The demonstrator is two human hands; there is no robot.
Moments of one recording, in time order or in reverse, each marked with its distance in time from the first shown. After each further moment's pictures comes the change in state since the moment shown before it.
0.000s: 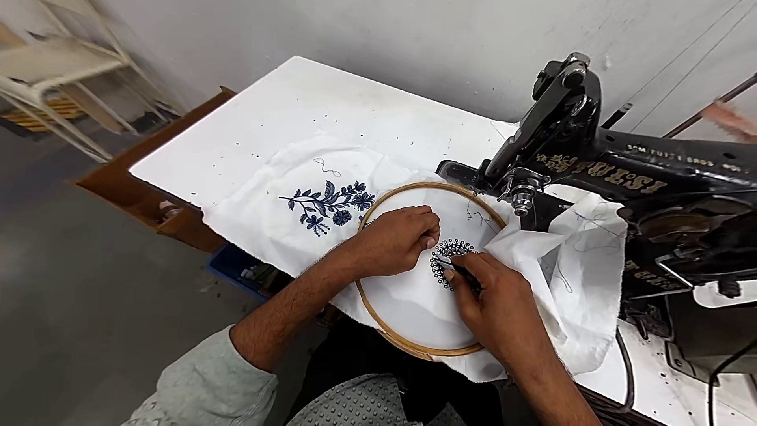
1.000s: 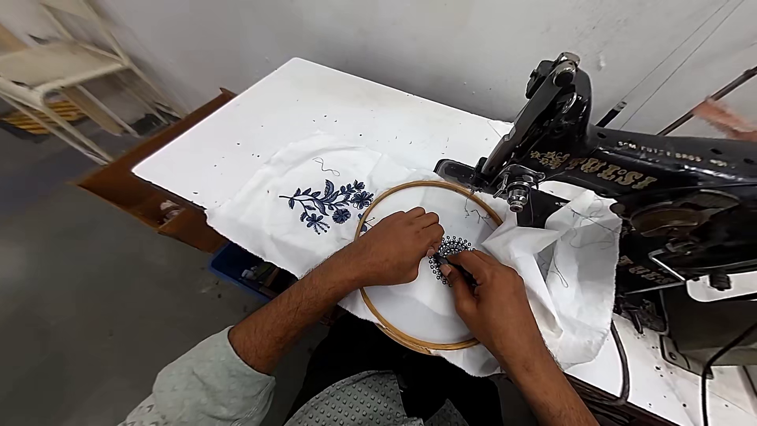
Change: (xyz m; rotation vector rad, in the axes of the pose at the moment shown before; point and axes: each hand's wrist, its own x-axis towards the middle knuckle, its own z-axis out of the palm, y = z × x) left_hand -0.004 0.007 0.011 0.260 0.011 0.157; right_hand -0.001 -0.001 0.003 0.052 0.043 -0.014
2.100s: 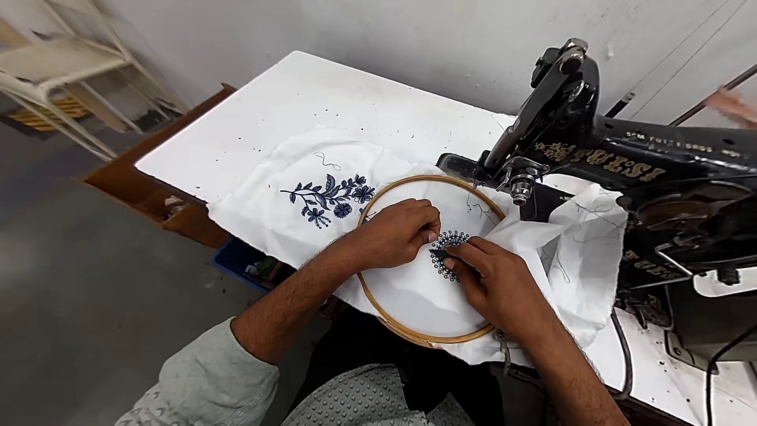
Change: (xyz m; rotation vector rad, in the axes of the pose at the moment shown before) left_hand 0.001 -0.008 -0.008 -0.279 0.006 -0.142; right_hand 0.014 0.025 -0.007 0.007 -0.108 -0.251
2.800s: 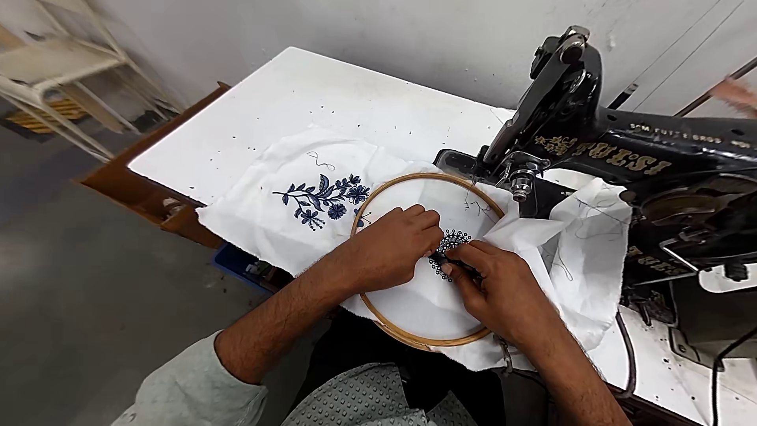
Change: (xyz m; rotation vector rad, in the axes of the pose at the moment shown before) left_hand -0.013 0.018 0.006 0.325 -0.031 0.146; right_hand -0.002 -0.012 -0.005 0.010 -0.056 0.098
